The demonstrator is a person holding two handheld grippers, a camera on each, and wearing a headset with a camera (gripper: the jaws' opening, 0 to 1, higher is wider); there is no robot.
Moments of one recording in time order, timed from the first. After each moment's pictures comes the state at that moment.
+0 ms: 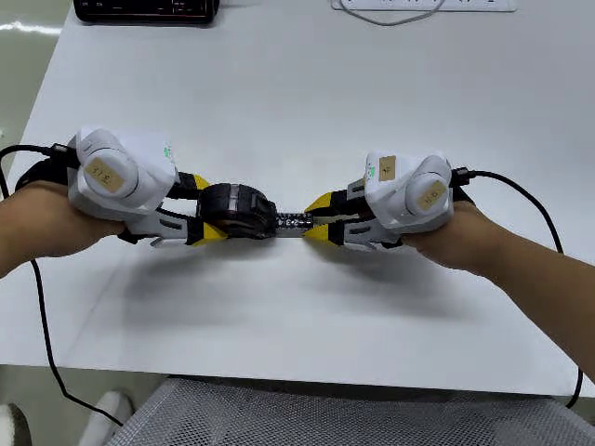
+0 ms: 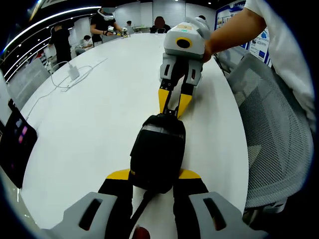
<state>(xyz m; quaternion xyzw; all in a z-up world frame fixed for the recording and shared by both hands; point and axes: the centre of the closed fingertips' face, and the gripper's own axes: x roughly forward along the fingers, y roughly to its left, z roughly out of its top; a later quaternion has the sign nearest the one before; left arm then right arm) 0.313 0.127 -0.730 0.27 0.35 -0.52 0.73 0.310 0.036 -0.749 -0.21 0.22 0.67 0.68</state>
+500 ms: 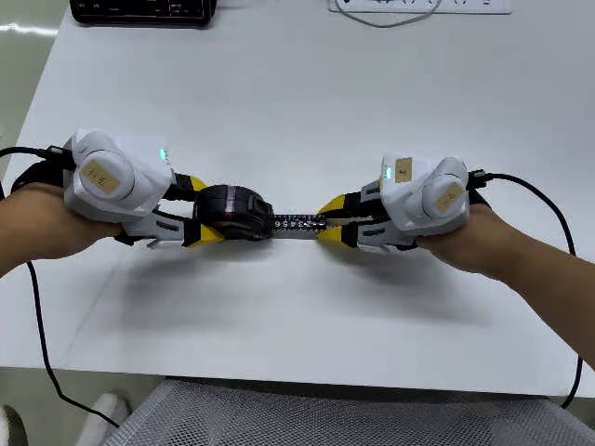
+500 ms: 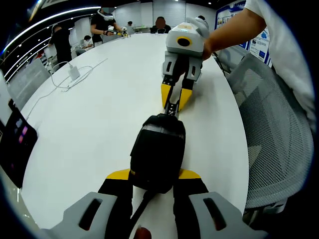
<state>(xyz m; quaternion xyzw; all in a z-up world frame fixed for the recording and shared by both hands) 0.314 0.126 -0.730 0.27 0.35 -0.52 0.73 0.310 0.017 -0.747 -0.21 0.23 0.66 0.68</state>
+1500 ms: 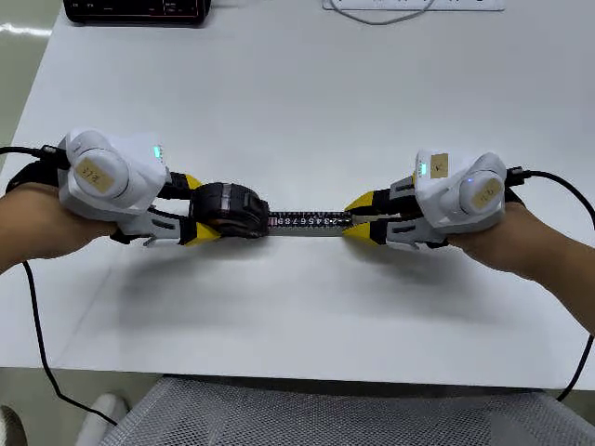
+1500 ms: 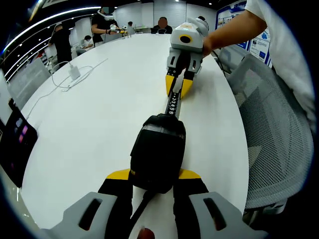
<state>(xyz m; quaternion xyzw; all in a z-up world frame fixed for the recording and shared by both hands) 0.313 0.126 -0.730 0.26 0.35 -0.52 0.73 0.311 -0.023 -0.746 -0.21 0.24 0.65 0.69</state>
